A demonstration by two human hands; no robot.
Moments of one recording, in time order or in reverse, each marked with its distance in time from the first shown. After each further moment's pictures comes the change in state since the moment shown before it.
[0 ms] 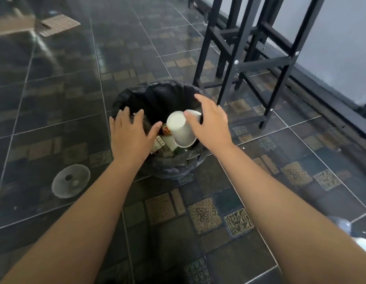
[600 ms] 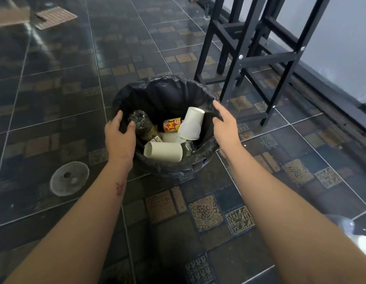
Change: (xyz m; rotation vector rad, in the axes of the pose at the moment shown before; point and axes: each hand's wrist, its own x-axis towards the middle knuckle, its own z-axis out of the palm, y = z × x) left_hand -0.003 -0.022 0.016 -0.928 0.084 -0.490; right_hand -0.006 0.028 0.009 0.547 0.047 0.516
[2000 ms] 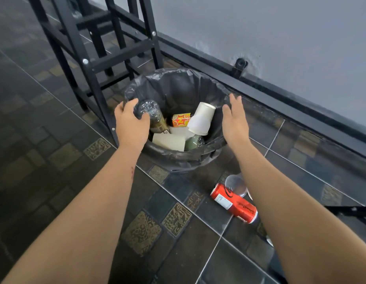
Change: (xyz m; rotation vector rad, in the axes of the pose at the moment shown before) left_hand -0.098 0.092 0.269 0.244 -0.505 0.391; right_hand -0.008 0.075 -0.266 -0.251 0.553 0.210
